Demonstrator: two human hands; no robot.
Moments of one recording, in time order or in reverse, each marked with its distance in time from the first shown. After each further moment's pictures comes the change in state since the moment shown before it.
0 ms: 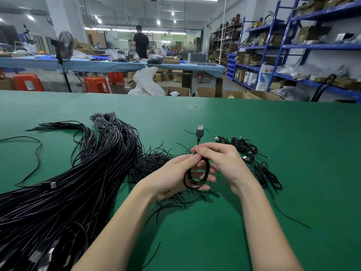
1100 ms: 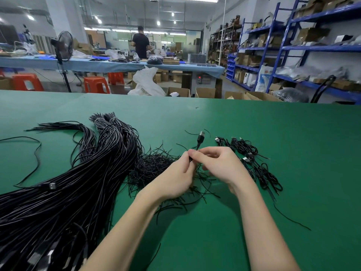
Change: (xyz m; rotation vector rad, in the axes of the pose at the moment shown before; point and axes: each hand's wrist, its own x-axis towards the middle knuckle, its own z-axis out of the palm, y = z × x) left_hand 0.015 -0.015 -0.012 0.763 0.228 0.156; right_hand 0.003 -0.003 0.009 -0.304 0.149 0.135
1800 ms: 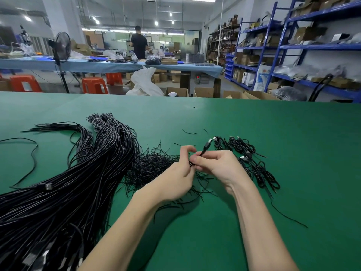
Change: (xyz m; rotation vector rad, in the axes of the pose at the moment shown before) left_hand -0.001 -0.001 0.003 0.196 -0.027 0.073; right_hand -0.001 0.012 -0.005 0.333 -0.111 0.072
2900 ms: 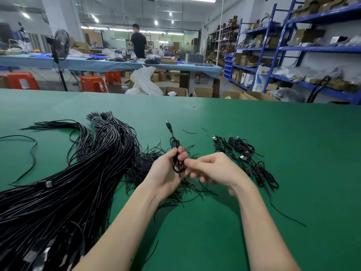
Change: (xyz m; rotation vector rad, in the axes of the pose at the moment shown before) left_hand 0.007 -0.003 -0.004 -1.466 0.157 -0.358; right_hand -0.008 -0.005 0.004 -0.361 -0.096 0.050
